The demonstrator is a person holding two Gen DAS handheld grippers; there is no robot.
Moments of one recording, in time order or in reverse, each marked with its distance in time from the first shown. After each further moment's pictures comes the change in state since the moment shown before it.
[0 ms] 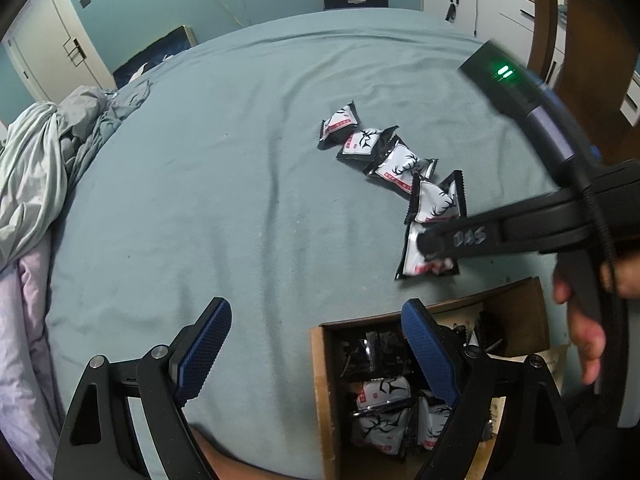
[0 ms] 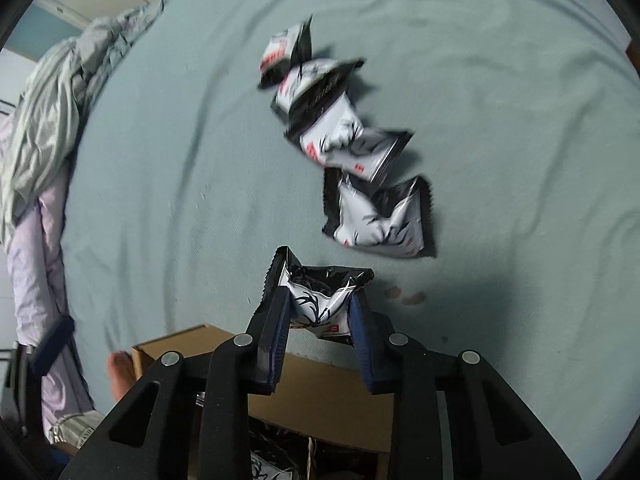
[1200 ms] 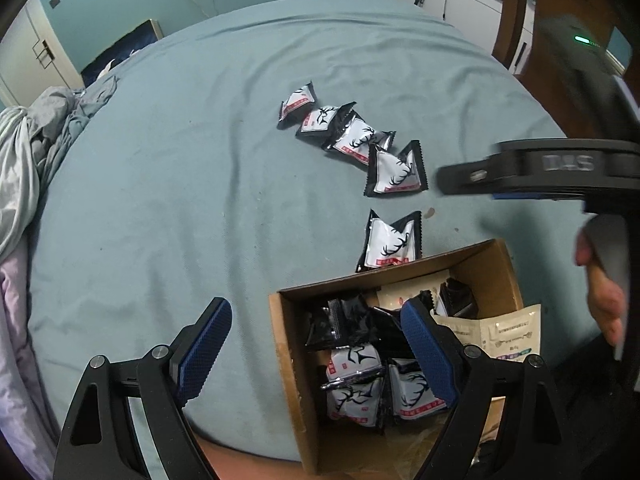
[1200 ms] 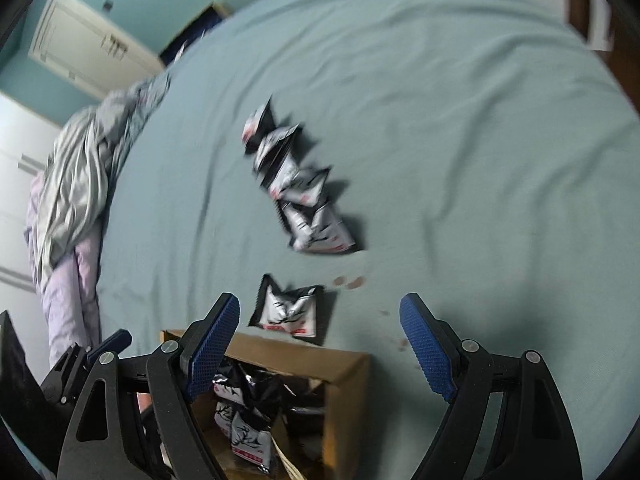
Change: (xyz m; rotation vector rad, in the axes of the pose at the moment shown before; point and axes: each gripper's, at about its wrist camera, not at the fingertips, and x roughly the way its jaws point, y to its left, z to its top) left arm -0.003 -0.012 -0.010 0.063 0.053 -0.101; right arm -0.062 -0.024 -0.056 0.061 -0.117 0.119
